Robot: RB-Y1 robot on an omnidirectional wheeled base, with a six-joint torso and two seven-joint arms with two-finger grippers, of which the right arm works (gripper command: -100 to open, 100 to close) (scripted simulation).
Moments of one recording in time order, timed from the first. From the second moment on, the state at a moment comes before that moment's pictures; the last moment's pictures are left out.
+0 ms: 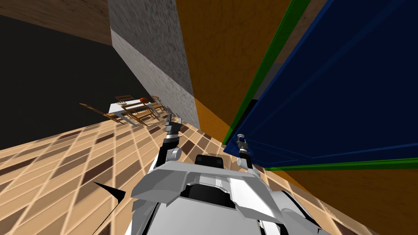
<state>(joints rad) -0.04 -0.32 0.18 -0.68 -0.63 -0.85 -1.46</state>
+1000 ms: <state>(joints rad) 0.02 -0.42 0.30 -0.70 -0.58 -0.90 -1.62</state>
